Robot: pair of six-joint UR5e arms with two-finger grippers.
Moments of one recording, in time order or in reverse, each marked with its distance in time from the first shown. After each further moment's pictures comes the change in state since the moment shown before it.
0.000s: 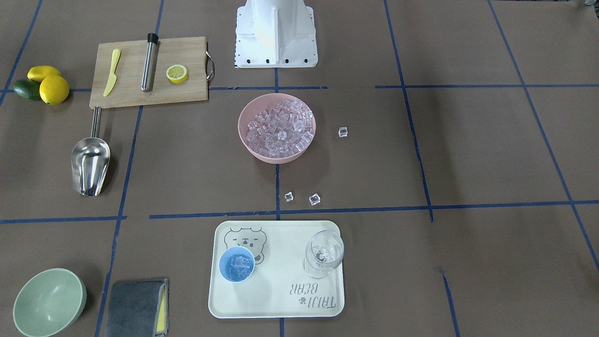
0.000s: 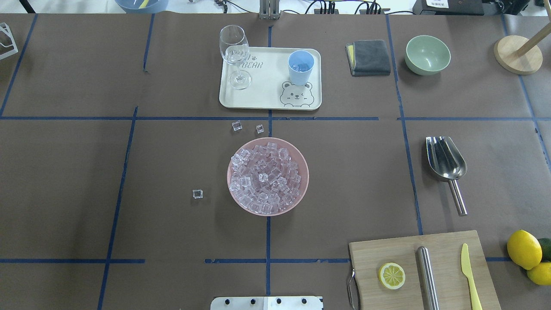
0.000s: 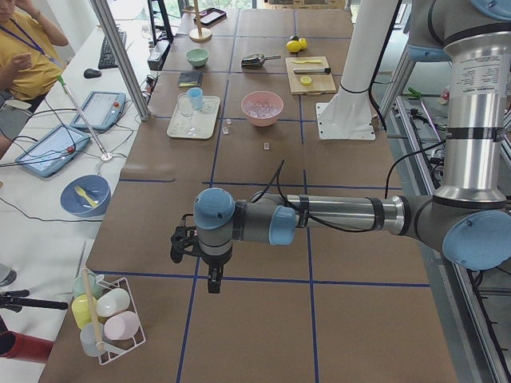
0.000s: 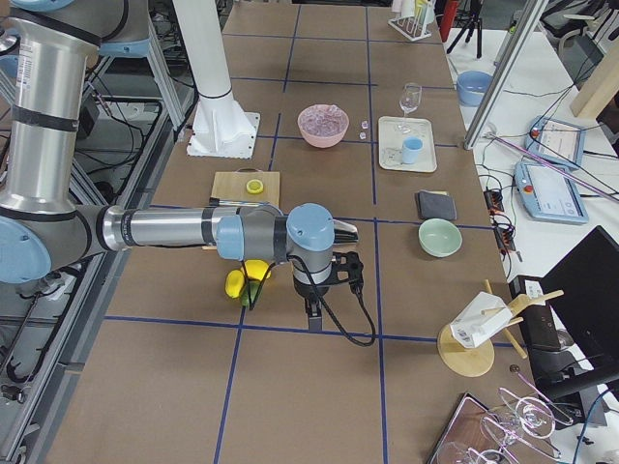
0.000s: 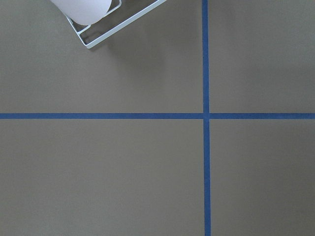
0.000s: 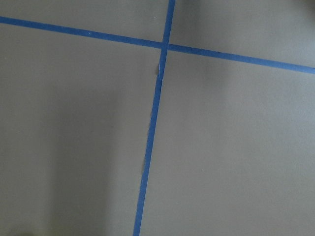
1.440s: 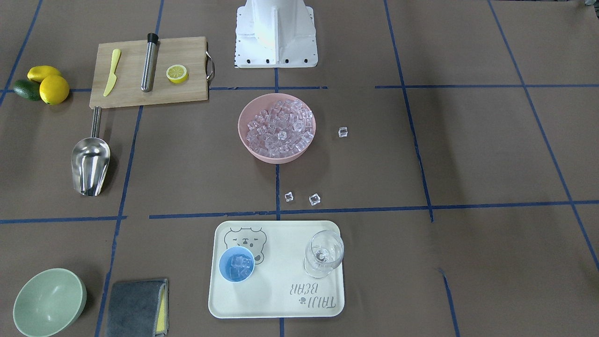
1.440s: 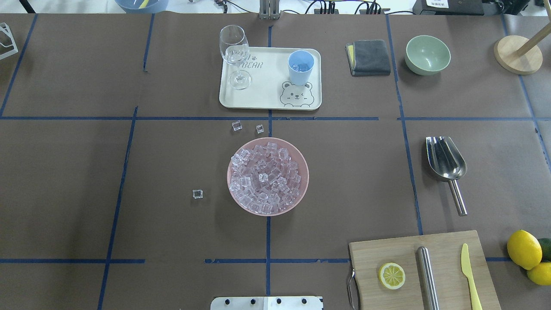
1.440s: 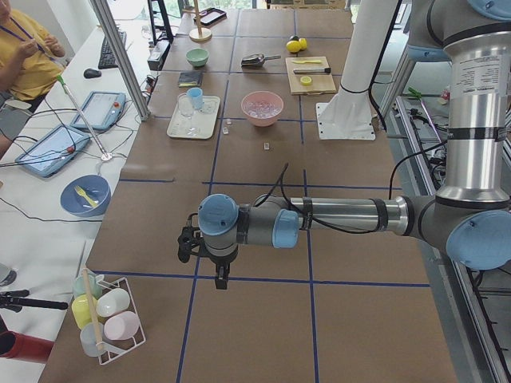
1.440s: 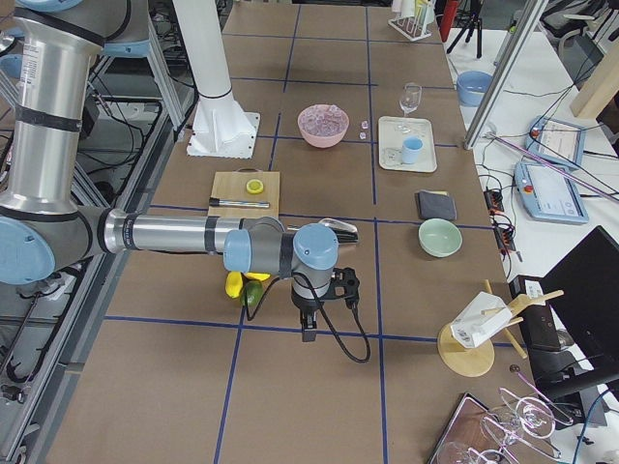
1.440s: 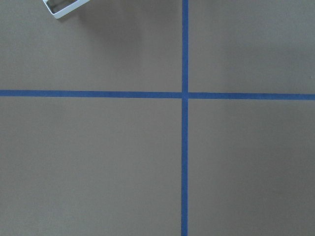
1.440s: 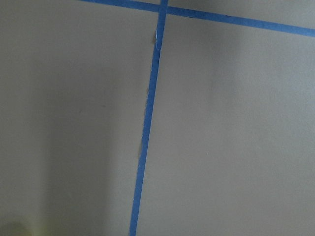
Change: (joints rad) left arm 0.021 0.018 -0.001 -0.003 -0.063 0.000; right arm -0.043 0.000 -0.063 0.001 0.008 0.000
